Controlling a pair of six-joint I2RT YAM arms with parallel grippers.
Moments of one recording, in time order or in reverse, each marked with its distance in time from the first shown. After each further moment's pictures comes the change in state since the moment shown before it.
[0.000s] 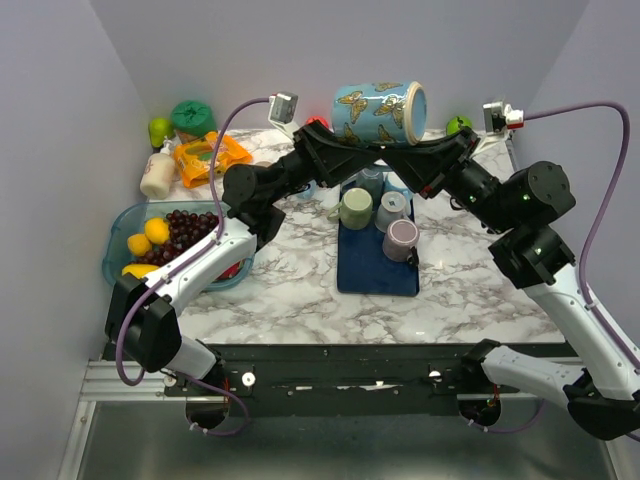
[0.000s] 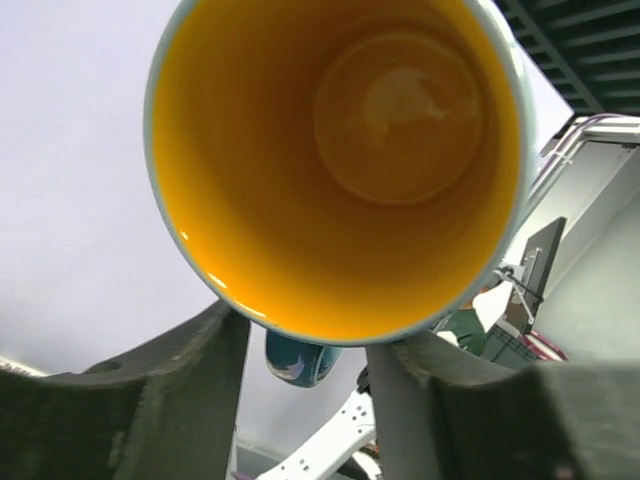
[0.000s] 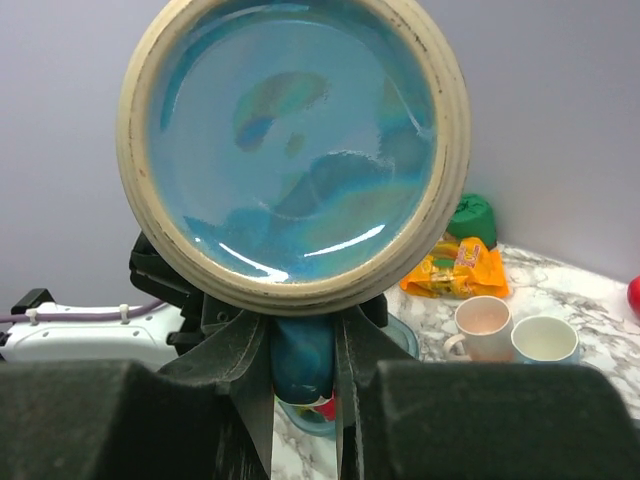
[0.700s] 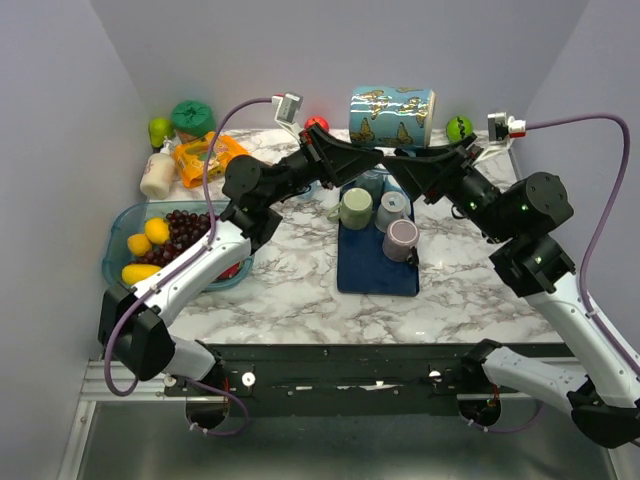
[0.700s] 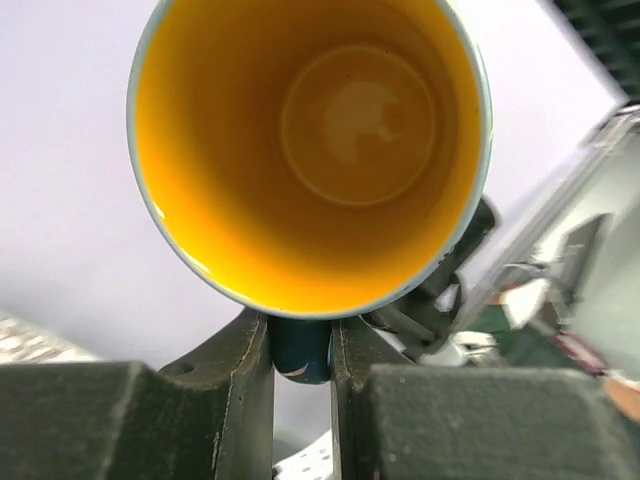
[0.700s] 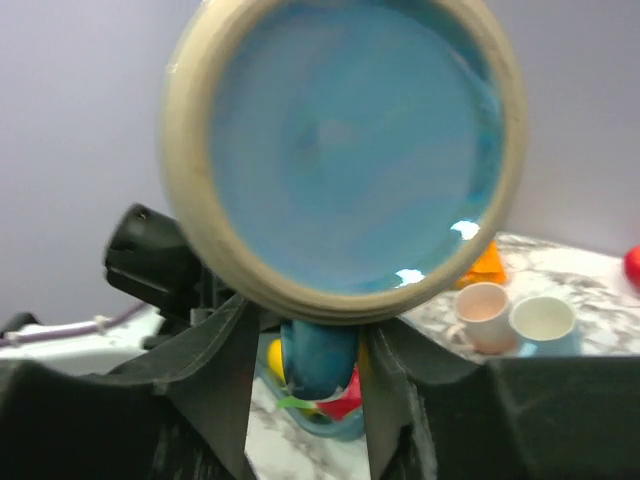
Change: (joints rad) left arm -0.009 -0.032 0.019 -0.142 -0.011 0.110; right arm -0.002 -0.045 -0.072 0.013 0.070 0.059
